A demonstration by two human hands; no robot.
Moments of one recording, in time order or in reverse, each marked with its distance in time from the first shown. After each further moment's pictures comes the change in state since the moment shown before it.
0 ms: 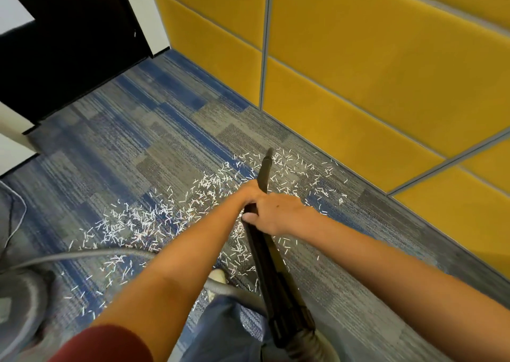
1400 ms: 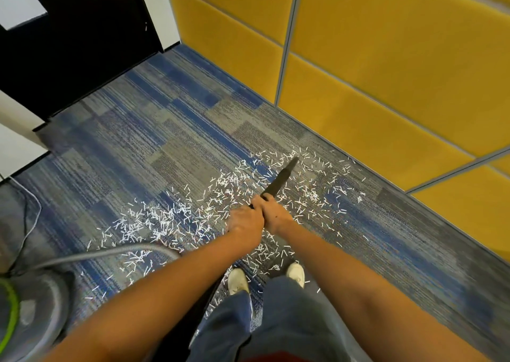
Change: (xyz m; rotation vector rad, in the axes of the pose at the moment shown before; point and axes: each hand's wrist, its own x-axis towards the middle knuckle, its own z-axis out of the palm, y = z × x) left_hand -0.098 -0.098 -0.046 0.905 0.076 0.019; right_hand 0.181 -0.055 0.125 0.241 0.143 -0.049
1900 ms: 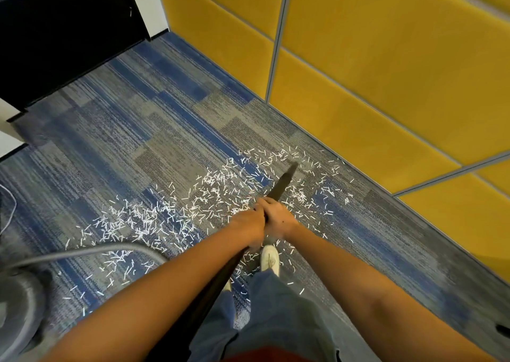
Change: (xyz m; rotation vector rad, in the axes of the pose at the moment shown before) left_hand 0.025 0.036 -0.056 -0.200 -0.202 0.102; right_hand -0.002 0.069 -0.038 0.096 0.039 -0.120
